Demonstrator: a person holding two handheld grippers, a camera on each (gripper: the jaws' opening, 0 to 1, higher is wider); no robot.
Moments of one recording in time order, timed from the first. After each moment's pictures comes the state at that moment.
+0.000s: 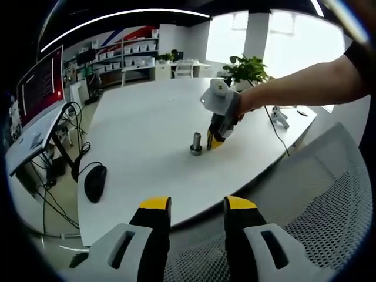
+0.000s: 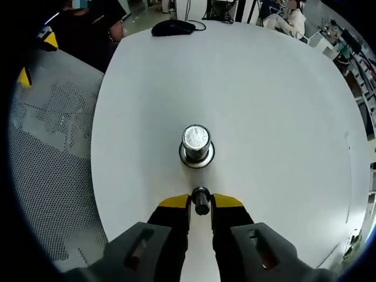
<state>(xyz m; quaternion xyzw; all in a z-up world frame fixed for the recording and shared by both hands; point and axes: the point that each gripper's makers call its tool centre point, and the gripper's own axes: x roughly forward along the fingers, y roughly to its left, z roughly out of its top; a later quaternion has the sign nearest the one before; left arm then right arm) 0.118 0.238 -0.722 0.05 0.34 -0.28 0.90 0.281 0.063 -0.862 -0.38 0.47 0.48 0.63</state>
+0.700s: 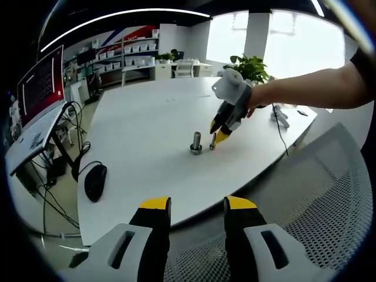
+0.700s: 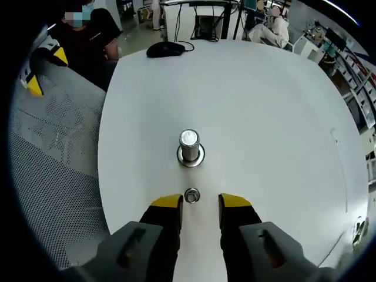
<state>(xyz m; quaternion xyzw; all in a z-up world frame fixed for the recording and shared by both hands) 0.117 0.238 -0.722 0.05 0.34 -0.28 0.90 0.284 0.055 -0.825 -0.34 0.43 0.48 0.69</state>
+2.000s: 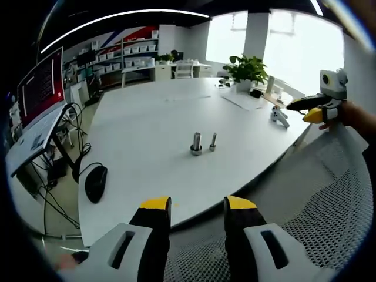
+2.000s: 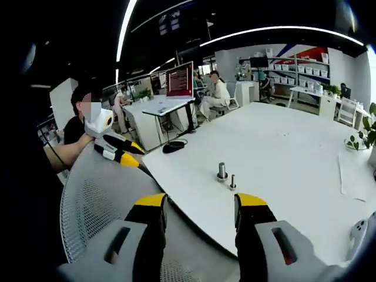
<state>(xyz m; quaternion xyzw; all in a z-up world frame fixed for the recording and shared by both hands) 0.116 0.237 -0.720 0.06 0.34 -0.28 0.90 0.111 -0.003 -0.666 -0.03 0.26 0.39 0.88</state>
